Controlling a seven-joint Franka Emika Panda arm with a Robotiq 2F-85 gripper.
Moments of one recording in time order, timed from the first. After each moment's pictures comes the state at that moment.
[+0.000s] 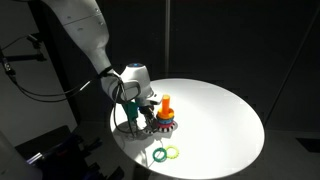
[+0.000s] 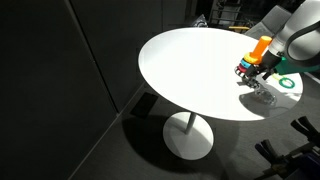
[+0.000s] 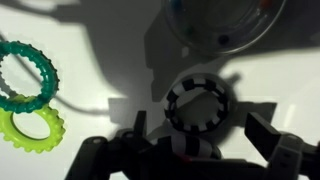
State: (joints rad) arm 0.00 0.46 -0.13 -2.41 -0.02 2.99 0.21
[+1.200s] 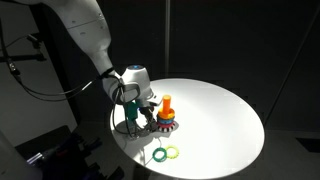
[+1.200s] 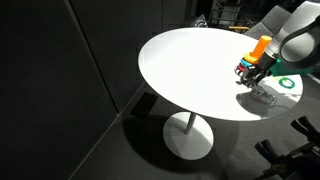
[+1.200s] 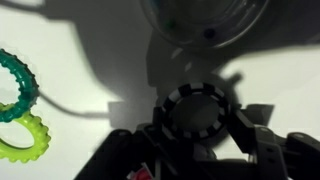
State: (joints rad) arm 0.00 0.49 -0.11 -2.39 0.05 3.02 0.21
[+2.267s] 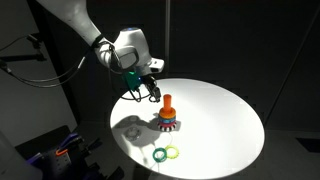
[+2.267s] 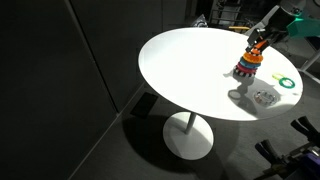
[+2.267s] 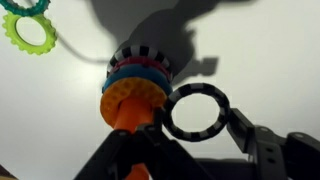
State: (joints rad) arm 0.02 0.18 -0.10 -2.40 0.01 2.85 0.19
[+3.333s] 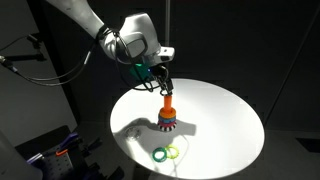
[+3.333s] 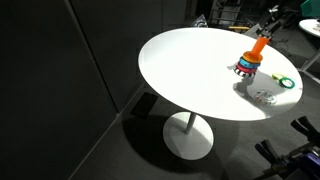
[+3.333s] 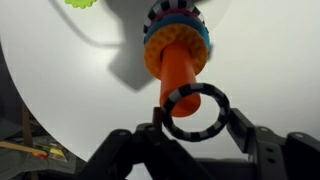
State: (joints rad) arm -0.03 0.13 -0.15 -2.33 -0.09 2.80 0.20
